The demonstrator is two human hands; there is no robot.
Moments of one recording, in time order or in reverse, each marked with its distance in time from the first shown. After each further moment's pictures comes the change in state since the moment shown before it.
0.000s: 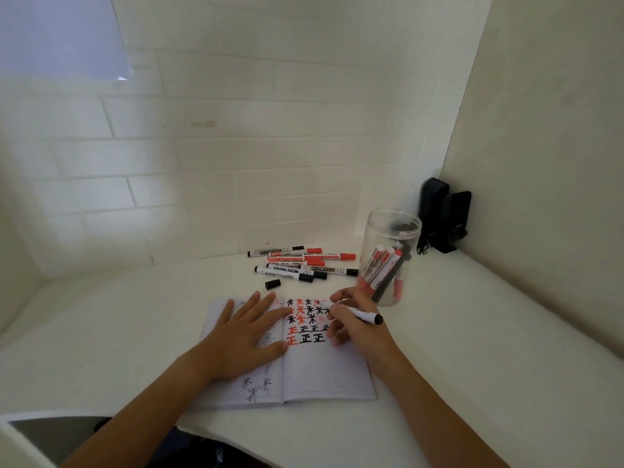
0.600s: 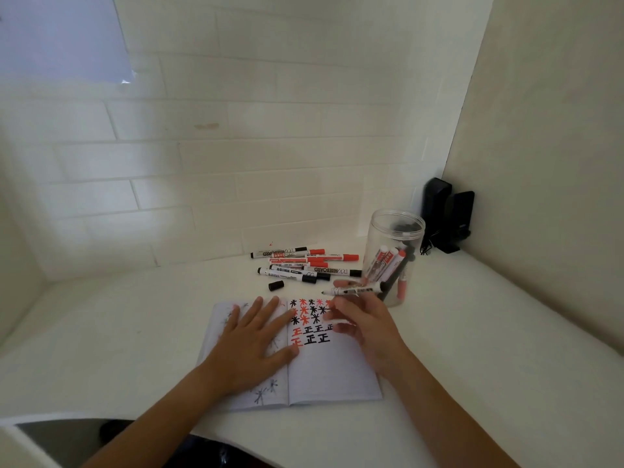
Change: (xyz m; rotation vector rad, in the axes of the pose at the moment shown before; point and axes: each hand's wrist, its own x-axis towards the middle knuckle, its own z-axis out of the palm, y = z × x) left_hand -0.010 0.018 0.010 0.018 0.079 -0.052; right_hand -0.002 -0.006 0.001 0.317 -0.056 -0.018
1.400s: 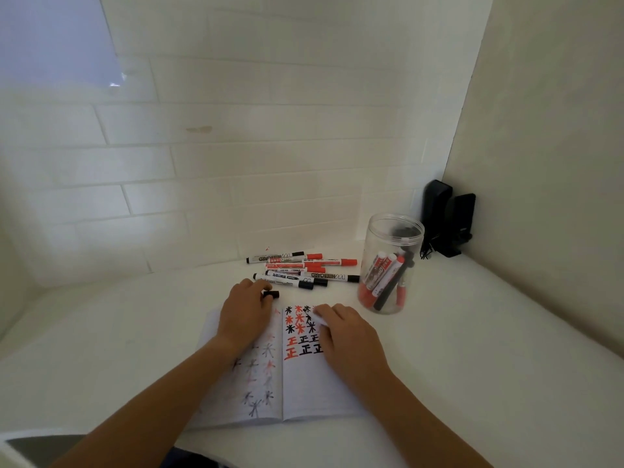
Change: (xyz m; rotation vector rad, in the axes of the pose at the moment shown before) left_hand 0.088 -0.022 0.000 -0.293 0.450 -0.286; right_hand 0.012 0.034 0.006 -1.393 0.064 -0.578
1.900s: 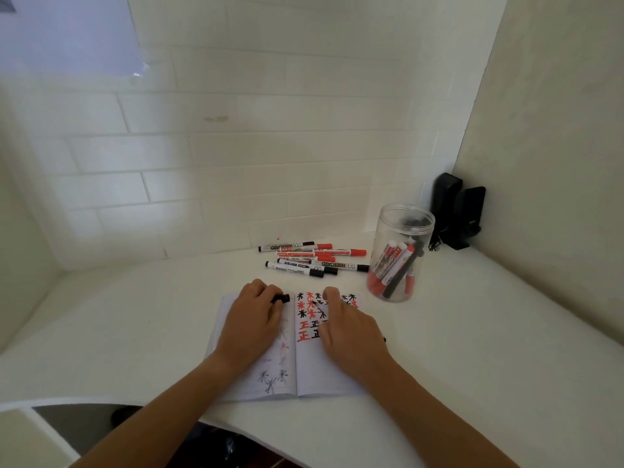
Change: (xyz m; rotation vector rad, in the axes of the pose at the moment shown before) left_hand -0.060 -0.002 -0.019 -0.058 0.099 0.239; right_hand -0.003 -0.020 -0.004 -0.060 -0.155 0.018
